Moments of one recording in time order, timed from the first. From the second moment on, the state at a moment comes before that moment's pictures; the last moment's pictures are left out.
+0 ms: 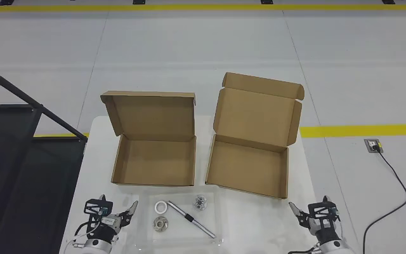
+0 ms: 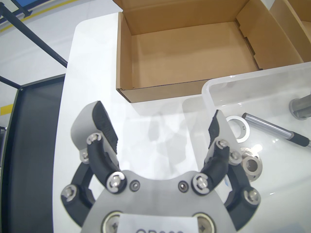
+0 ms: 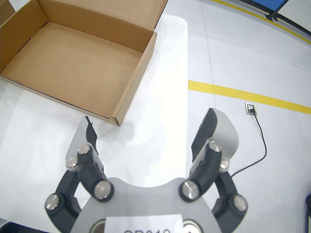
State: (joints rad) left arm 1.73 -1.15 -1.60 -1.80 1.33 0.00 0.00; right arm -1.73 -1.15 1.60 -1.80 -1.33 0.00 0.00
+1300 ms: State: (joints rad) left arm 1.89 -1.16 -1.78 -1.80 1.17 -0.14 0.41; right arm -1.71 -1.15 1.26 -2.34 -2.16 -0.24 0.23
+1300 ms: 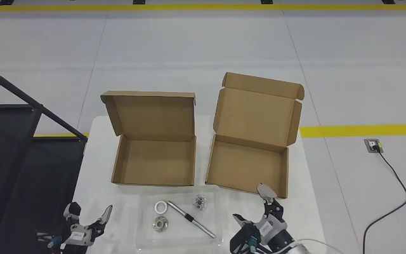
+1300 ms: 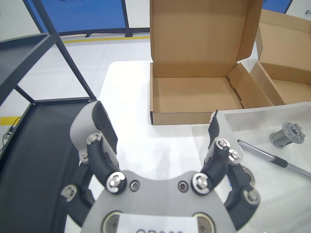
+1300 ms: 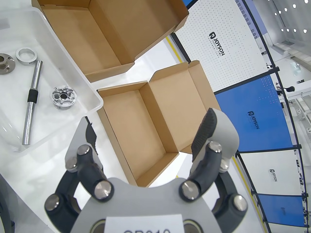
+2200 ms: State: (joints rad) left arm 1.88 -1.17 -1.80 -1.77 1.14 -0.13 0.42; right arm -0.98 -1.33 0.76 -1.86 -1.82 -0.74 0.58
